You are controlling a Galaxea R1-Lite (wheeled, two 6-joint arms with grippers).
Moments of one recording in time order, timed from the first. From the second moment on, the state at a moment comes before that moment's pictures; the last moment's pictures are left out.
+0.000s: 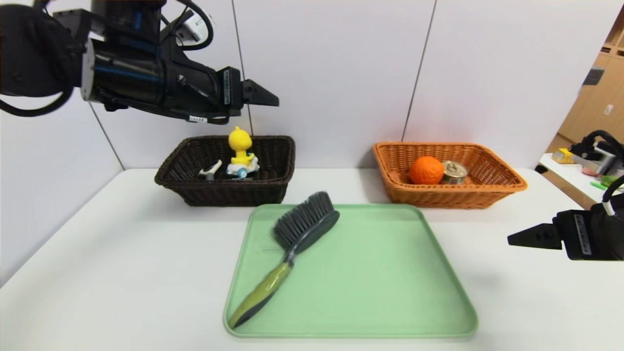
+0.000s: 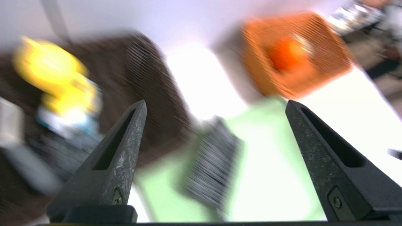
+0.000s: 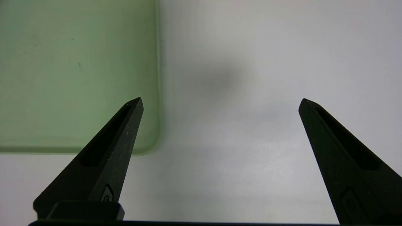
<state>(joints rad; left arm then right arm) -0.40 1.75 -1.77 0.38 -0.29 -0.29 0.18 1.33 -1.06 0.61 -0.06 0.19</state>
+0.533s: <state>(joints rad) -0.69 1.56 -1.36 0.44 -0.13 -0.15 0.18 1.33 -1.05 0.61 -0.06 0.19</state>
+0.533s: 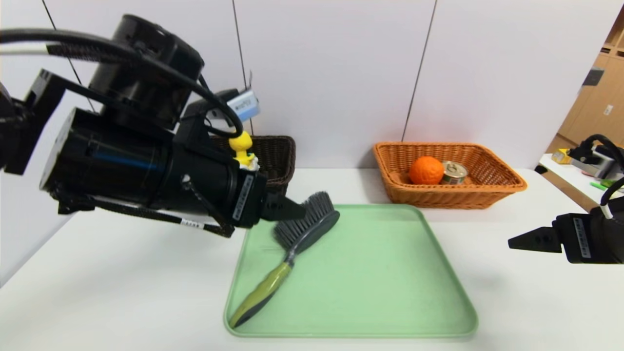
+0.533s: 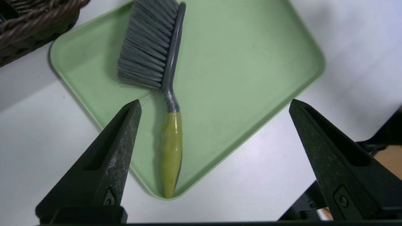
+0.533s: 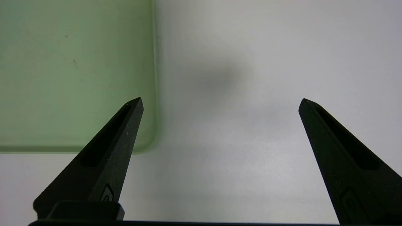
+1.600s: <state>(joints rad) -0.73 1.88 -1.55 0.90 0.00 -0.06 0.18 1.33 -1.03 0.61 -0.06 0.19</state>
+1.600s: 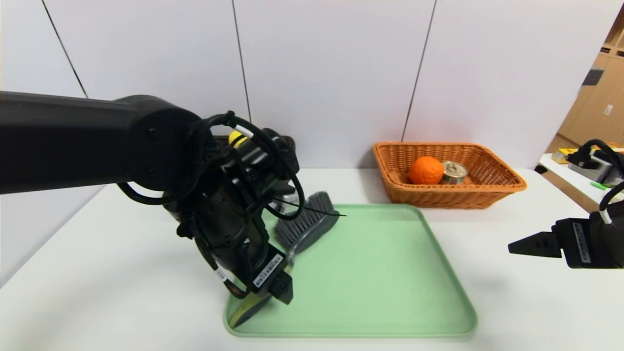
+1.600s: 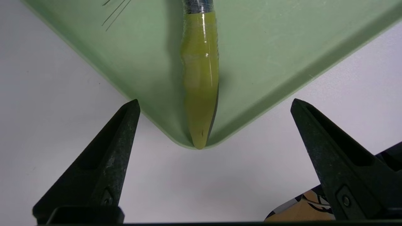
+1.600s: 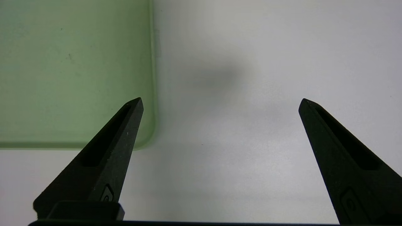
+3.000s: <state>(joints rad) -0.74 2.06 -1.62 0.90 0.05 -0.07 0.17 1.32 -1.01 0.61 -0.06 0.19</state>
